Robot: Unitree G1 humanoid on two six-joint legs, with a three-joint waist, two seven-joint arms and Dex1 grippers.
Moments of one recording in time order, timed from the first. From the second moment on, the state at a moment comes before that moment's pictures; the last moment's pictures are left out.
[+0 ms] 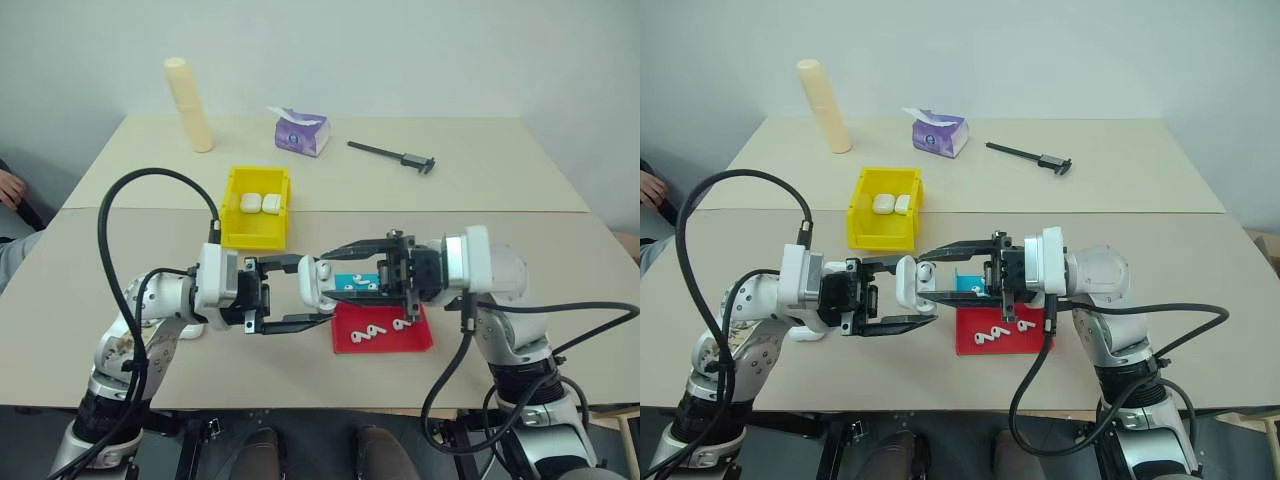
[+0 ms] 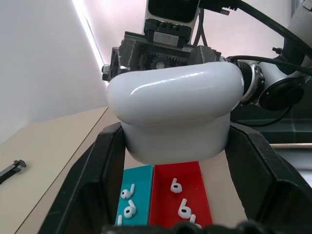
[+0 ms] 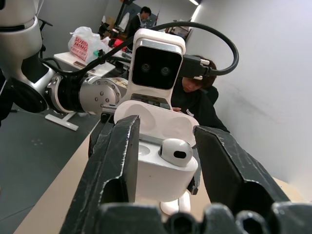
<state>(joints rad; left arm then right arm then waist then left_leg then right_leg) -0.30 0.56 -0.03 -0.40 -0.59 0.14 -1.16 -0.51 -0.41 0.10 -0.27 0.52 -0.02 1.26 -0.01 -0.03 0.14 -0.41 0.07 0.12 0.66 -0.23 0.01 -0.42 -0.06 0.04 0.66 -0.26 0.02</state>
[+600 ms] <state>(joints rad) -0.09 0.63 -0.04 -0.30 -0.37 -0.05 -1.19 -1.02 -0.87 0.45 0.02 0.04 0.29 1.44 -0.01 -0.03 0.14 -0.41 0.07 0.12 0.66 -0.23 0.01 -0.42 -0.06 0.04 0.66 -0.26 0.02</state>
